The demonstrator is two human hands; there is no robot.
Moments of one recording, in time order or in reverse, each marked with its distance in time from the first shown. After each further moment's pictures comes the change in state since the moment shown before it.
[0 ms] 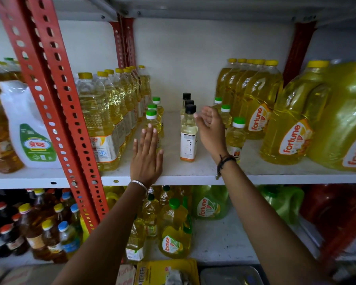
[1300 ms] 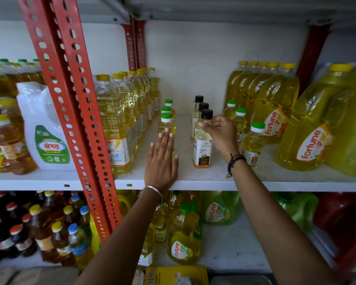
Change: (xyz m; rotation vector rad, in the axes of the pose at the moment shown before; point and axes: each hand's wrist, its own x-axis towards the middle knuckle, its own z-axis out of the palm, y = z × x) left_hand -0.003 -0.001 0.001 -0.029 -0.050 0.012; right_hand 0.022 0.023 0.019 -0.046 0.032 0.116
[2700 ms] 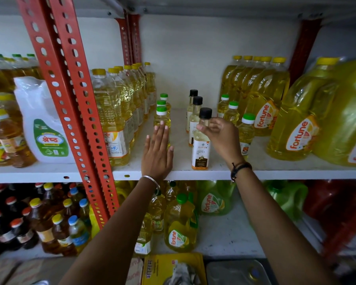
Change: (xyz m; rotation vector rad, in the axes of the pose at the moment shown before) left_hand 0.000 0.000 -0.002 -0.028 -0.004 -0.006; right_hand -0.053 -0.020 -0.031 -0.175 -0.062 -0.079
